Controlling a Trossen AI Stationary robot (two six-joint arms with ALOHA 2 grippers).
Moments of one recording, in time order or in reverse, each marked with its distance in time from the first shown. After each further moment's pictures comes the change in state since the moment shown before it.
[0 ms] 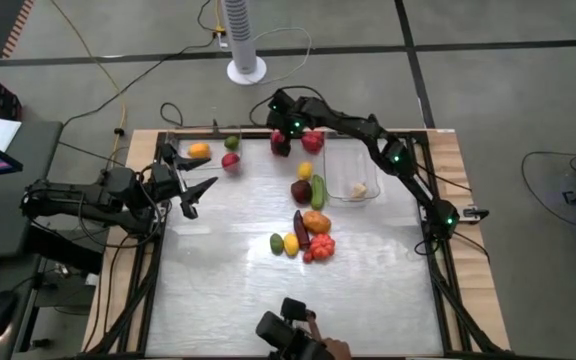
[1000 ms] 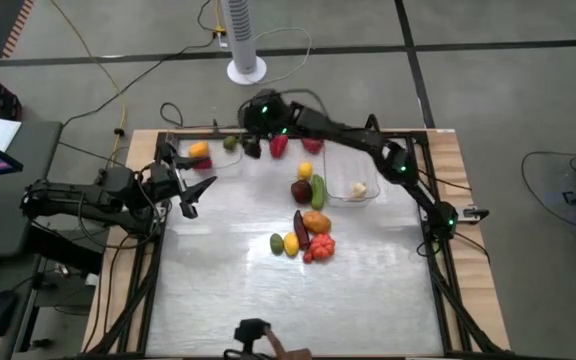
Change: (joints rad) left arm 0.000 0.000 0.000 0.028 0.003 0.027; right arm 0.146 -0.126 0.003 0.452 -0.052 -0.064
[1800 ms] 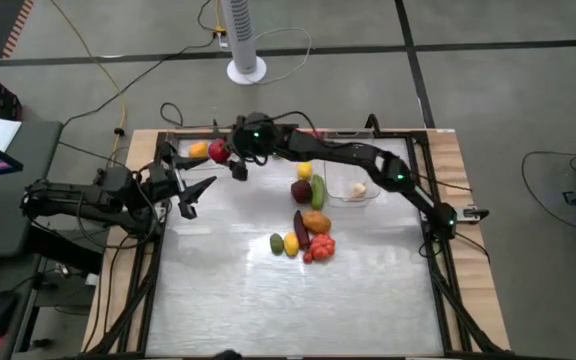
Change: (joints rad) left arm 0.000 0.000 0.000 0.030 0.023 -0.001; right arm 0.115 0.048 -0.075 0.286 -0.058 0.036
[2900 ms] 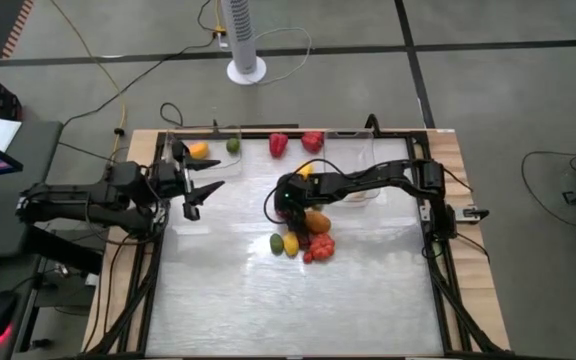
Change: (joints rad) left arm 0.098 0.066 0.028 0.020 0.235 -0.053; right arm 0.179 -0.385 -0.896 -0.147 0.217 0.067
